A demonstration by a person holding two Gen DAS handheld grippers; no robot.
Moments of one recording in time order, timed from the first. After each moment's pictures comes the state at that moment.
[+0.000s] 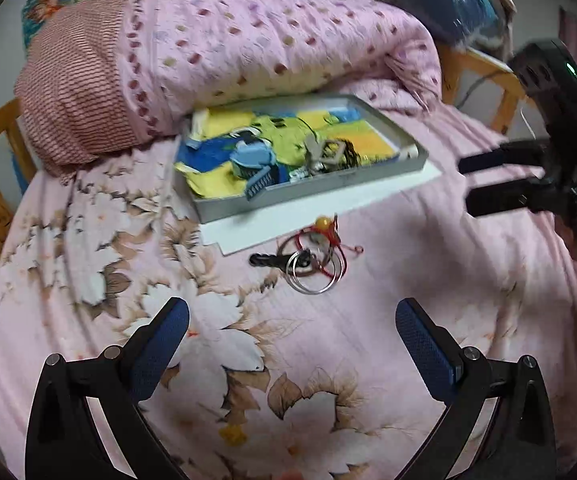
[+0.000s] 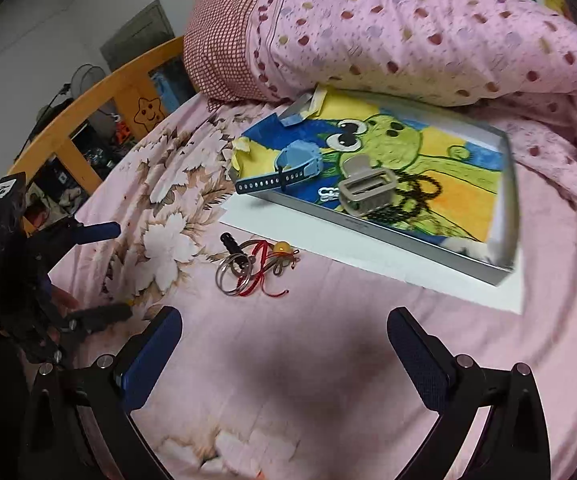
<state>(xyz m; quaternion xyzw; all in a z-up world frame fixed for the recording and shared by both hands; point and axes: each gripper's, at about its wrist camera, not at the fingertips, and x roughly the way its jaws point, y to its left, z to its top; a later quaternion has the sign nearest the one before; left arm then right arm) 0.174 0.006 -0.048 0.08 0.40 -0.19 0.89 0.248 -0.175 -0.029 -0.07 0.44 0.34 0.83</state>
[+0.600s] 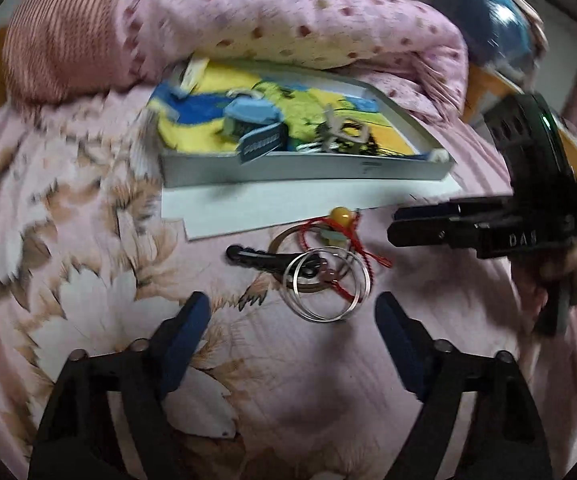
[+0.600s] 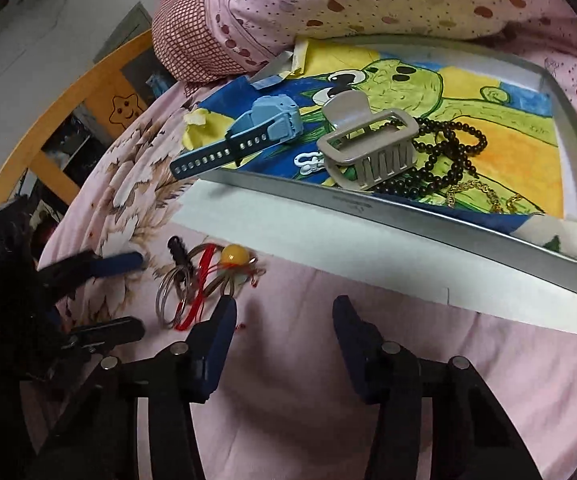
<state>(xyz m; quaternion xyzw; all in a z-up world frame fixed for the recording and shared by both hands) 0.229 0.018 -0.104 -0.05 0.43 -0.20 0.88 0.316 -0.168 -0.104 0.00 0.47 0.36 0.80</state>
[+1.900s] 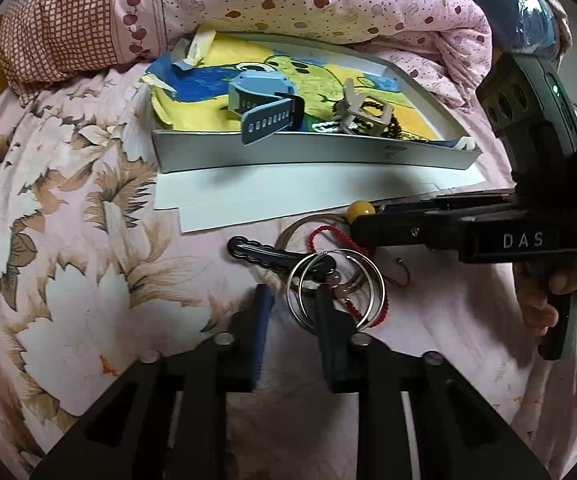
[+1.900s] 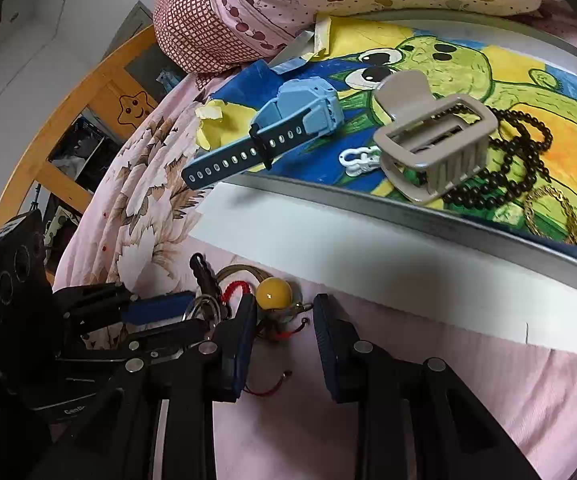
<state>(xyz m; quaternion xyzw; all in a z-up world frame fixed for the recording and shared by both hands) 0.249 0.012 -0.114 -0.01 0.47 -0.17 0.87 0.331 -0.131 -0.113 0.03 0.50 0.39 0.77</state>
